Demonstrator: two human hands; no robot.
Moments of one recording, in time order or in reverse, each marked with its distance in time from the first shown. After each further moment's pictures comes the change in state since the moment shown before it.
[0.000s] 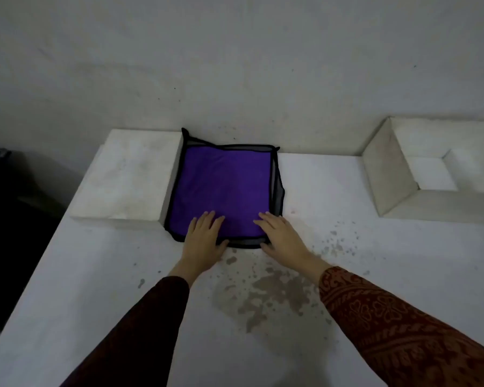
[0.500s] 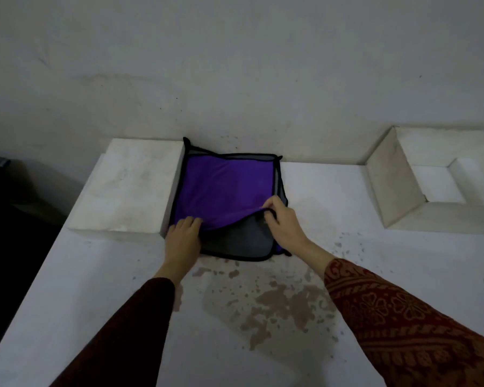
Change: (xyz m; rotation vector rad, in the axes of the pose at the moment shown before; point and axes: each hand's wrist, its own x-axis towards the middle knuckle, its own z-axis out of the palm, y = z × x) left_hand 0.018 -0.035 -0.028 0.049 0.122 -0.096; right_hand 0.046 -0.017 -0.045 0.557 0.264 0.174
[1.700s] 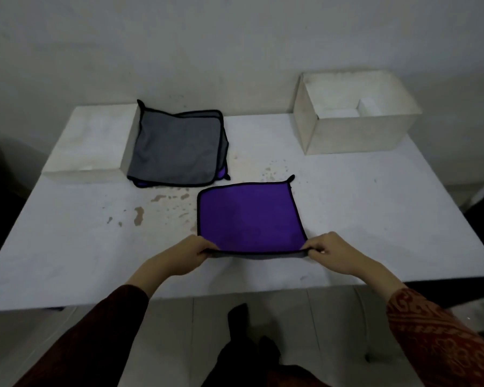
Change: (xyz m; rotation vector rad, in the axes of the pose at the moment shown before) left_hand -0.220 0.154 -0.038 -0.286 -0.664 0.352; right_hand -0.330 0.057 -0.158 -0.323 -0.368 0.181
